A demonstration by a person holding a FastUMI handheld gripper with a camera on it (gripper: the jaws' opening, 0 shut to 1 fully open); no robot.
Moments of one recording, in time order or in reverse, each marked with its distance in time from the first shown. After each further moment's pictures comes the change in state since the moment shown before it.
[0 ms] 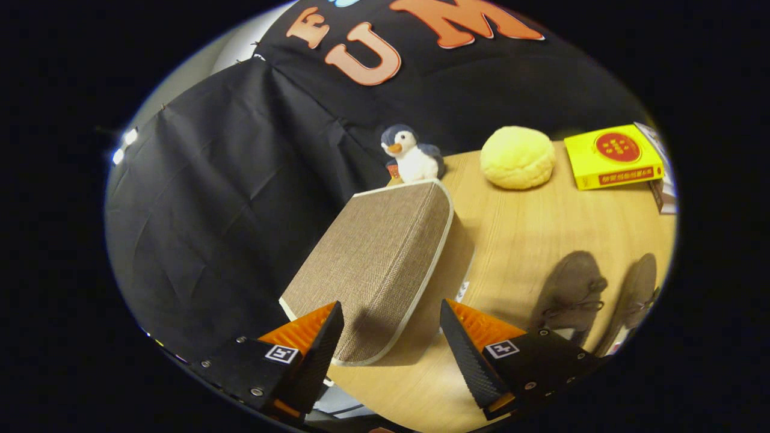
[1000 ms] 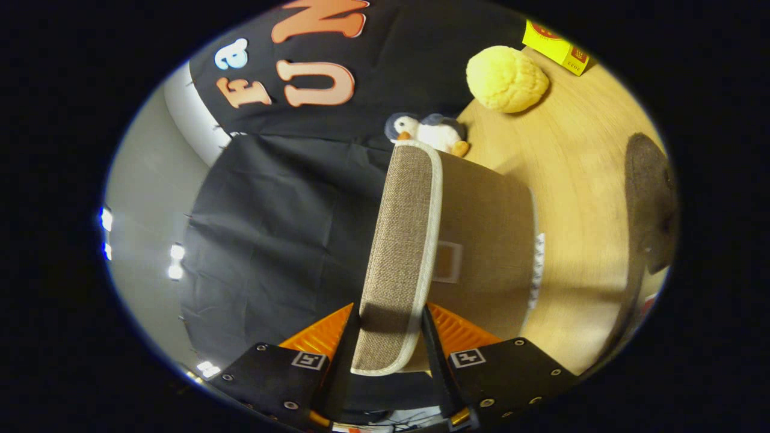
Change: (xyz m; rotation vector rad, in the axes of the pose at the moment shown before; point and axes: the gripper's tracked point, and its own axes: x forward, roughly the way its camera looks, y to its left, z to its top) arm -0.010 0.039 0.025 0.474 -0.068 0.478
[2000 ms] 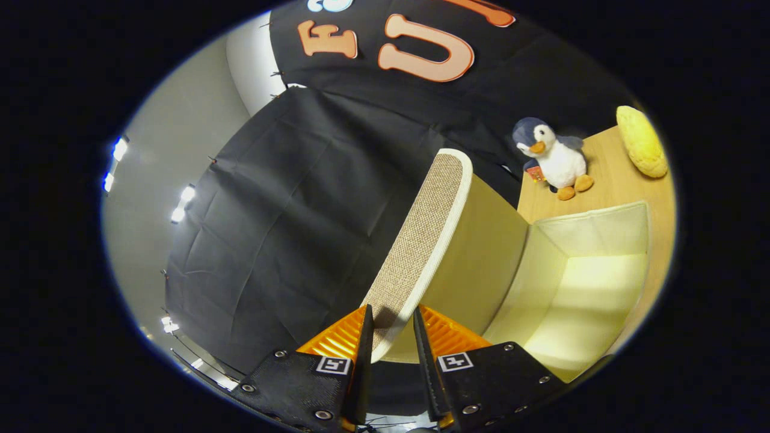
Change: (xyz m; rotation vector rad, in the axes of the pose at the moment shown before) arm 0.150 0.153 -0.029 -0.326 0.122 0.009
